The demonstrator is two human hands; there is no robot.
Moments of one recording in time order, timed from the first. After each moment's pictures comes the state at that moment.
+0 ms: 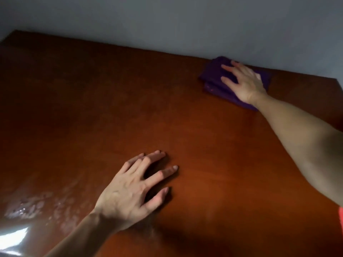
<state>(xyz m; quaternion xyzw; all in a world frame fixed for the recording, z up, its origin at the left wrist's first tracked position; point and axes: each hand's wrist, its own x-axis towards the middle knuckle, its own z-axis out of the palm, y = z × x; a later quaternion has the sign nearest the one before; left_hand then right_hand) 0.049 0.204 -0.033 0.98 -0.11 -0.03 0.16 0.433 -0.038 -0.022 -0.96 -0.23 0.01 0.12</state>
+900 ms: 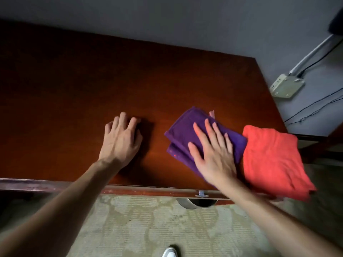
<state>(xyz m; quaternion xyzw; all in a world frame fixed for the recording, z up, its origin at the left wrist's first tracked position) 0.034 0.092 -0.033 0.99 0.06 0.08 0.13 0.065 -0.180 -0.048 -0.98 -0.16 -0.08 0.09</state>
